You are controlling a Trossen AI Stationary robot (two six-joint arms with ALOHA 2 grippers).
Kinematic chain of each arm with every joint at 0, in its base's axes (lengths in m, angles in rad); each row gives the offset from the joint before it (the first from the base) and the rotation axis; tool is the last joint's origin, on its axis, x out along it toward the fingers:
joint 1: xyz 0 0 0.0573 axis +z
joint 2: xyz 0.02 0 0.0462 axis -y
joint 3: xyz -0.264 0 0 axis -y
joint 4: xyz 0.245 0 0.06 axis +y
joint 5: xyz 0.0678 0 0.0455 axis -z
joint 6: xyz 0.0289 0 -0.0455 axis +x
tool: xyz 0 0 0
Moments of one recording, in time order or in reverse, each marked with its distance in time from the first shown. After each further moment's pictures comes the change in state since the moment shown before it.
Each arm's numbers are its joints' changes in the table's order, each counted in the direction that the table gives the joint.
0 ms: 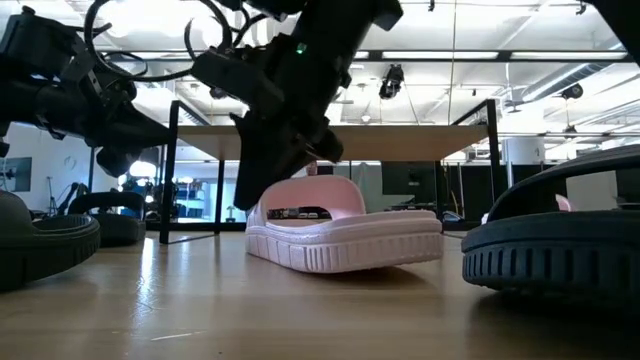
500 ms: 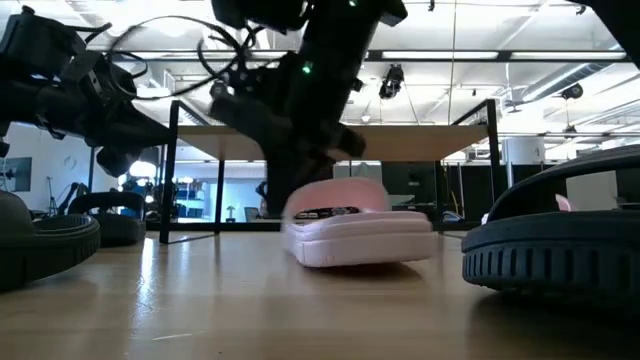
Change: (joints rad) left arm 0.000 -0.003 0.000 -0.005 0.000 0.000; right arm -0.011 -0.010 0.023 0.152 0.181 0.128
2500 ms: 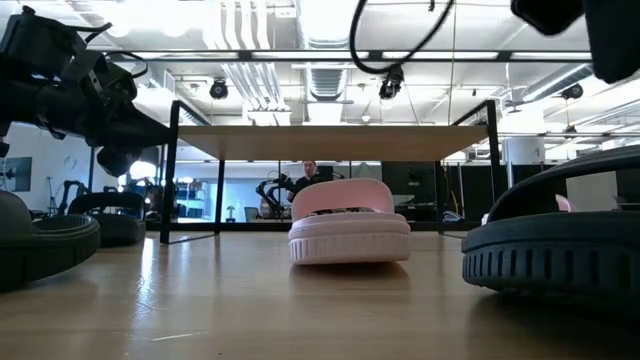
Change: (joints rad) left arm 0.000 -0.003 0.000 -0.007 0.000 0.000; right arm 0.438 0.644 -0.655 -0.120 -0.225 1.295
